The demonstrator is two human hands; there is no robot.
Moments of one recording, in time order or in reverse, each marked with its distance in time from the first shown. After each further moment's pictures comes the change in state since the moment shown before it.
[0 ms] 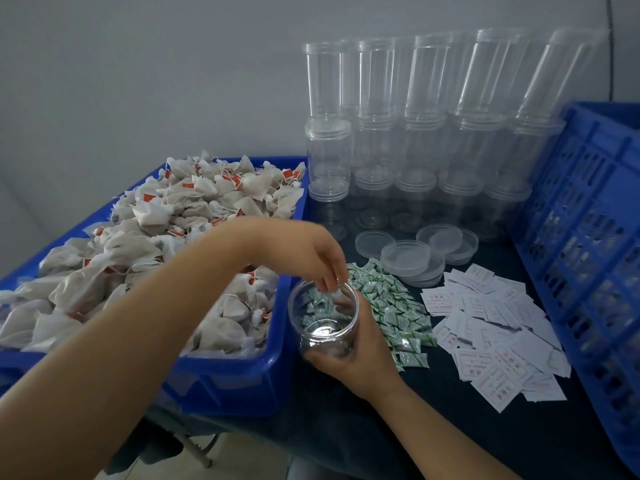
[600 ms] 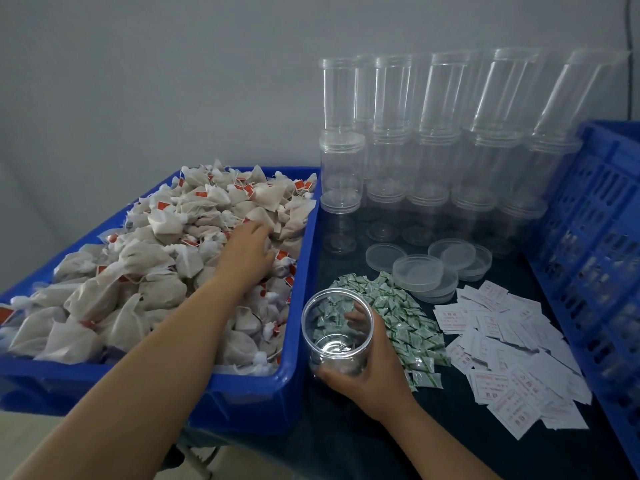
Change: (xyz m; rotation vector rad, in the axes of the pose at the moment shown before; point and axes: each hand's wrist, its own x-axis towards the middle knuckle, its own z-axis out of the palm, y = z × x) left_hand 0.040 -0.140 0.028 0.181 1.006 -0.334; right_hand -0.003 0.000 -0.001 0.014 -0.027 0.065
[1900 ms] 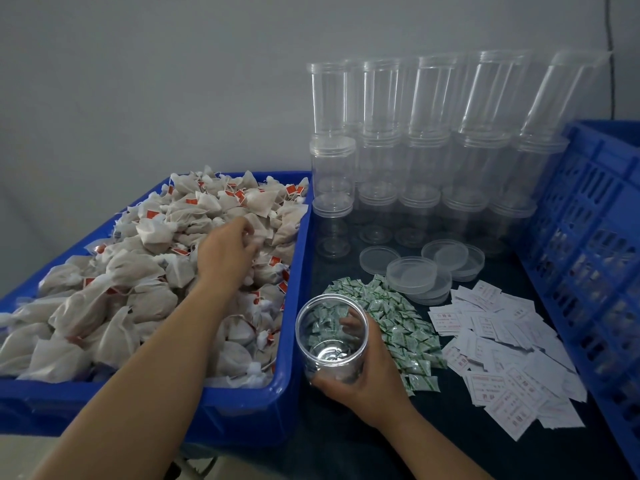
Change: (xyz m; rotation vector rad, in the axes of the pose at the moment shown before) left_hand 0.001 0.002 -0.012 -0.085 0.265 -0.146; right_hand 0.001 0.003 0.002 -0.041 0.023 -0.037
